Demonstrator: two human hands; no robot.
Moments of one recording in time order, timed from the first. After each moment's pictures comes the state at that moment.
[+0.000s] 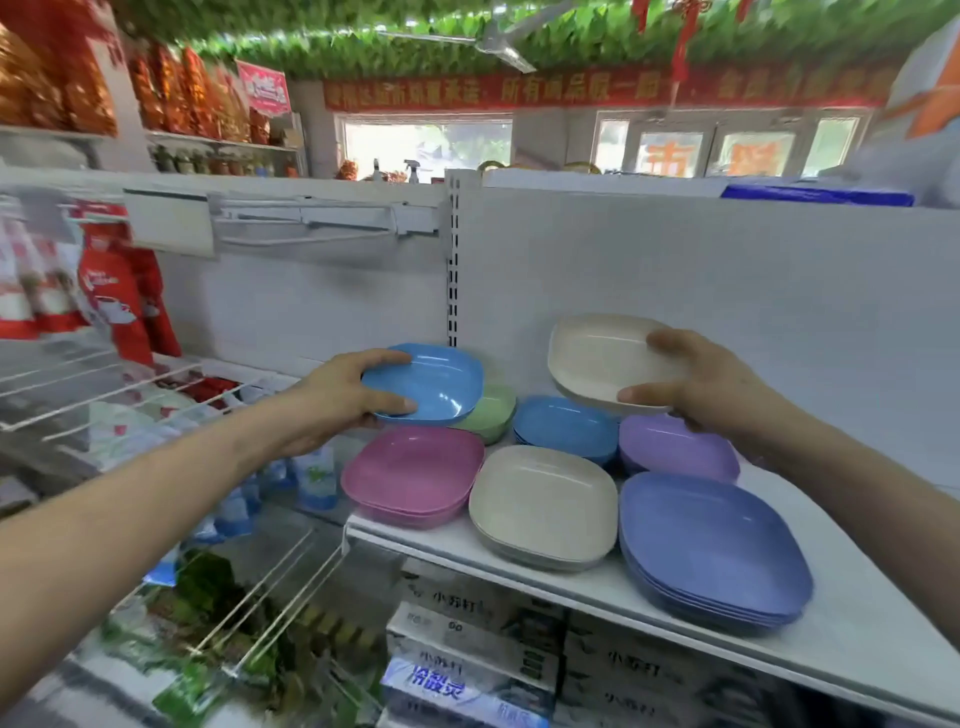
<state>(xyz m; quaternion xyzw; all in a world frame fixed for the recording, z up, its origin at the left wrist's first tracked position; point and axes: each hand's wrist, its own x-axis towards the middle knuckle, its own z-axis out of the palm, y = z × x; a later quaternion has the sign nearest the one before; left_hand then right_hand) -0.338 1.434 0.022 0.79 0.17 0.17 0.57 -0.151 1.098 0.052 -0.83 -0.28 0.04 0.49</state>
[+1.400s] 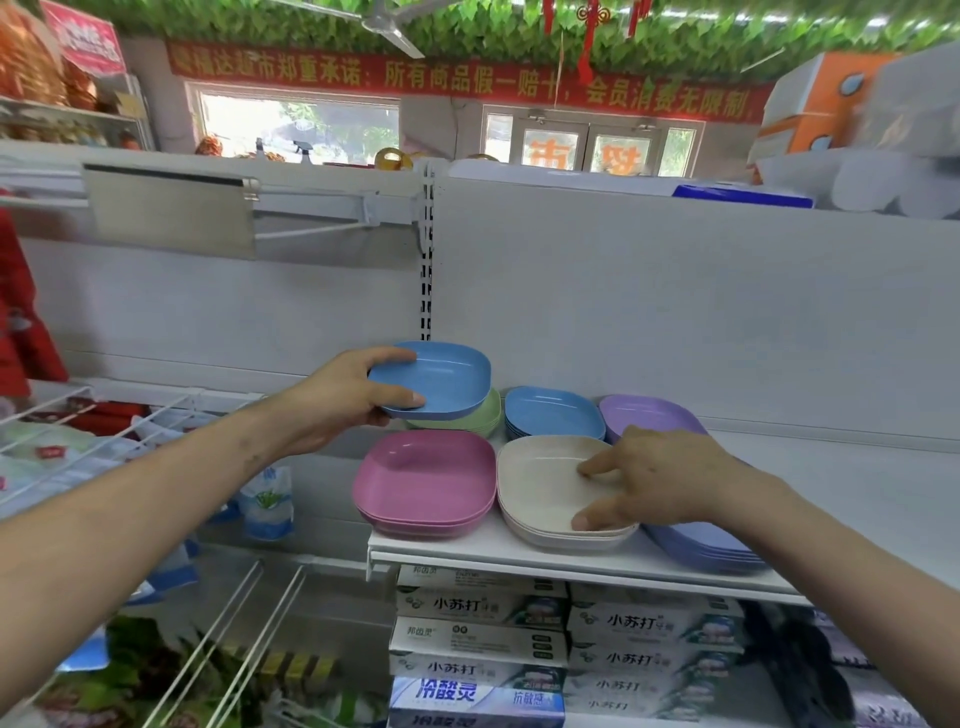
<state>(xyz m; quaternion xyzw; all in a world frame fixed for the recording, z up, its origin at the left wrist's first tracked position) -0.308 1.478 0.016 0.80 0.07 0.08 0.59 -0.253 1.143 0.024 -0.96 -0.26 0.09 -0.10</state>
